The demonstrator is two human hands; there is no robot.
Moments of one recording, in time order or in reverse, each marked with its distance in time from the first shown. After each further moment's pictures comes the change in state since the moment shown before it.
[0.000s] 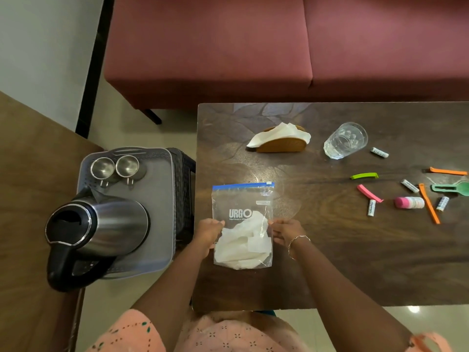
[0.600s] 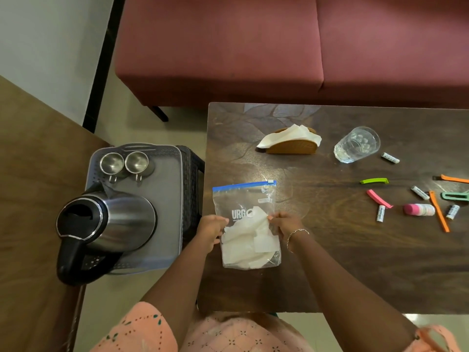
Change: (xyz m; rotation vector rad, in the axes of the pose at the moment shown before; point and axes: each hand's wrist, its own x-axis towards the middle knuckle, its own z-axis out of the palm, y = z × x) left_hand 0.014 0.004 -0.011 -0.140 0.009 -0.042; right_hand 0.003 -0.015 0.025 -0.109 -0.032 -0.115
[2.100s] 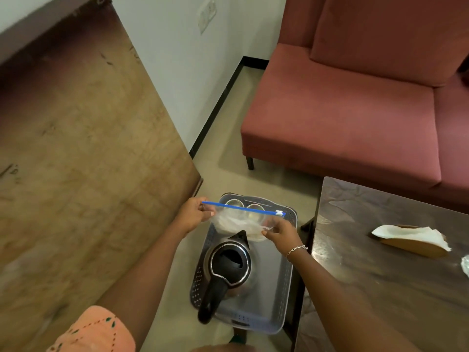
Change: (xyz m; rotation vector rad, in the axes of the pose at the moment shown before) left_hand 0.002 0.093 -0.359 0.091 0.149 0.607; right_hand -0.067 -0.140 0.286 -0.608 -0.241 -0.697
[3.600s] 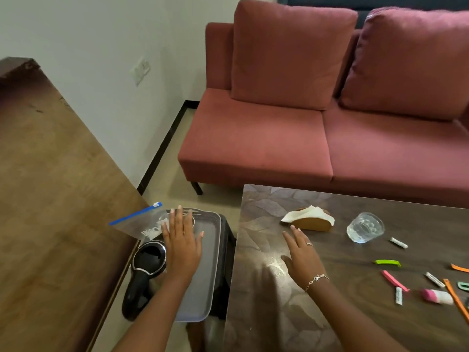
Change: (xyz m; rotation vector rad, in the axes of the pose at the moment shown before) left_hand -0.129 0.050 0.194 0.864 0.525 0.521; right_hand -0.161 0.135 -0.176 -0.732 0.311 -0.100
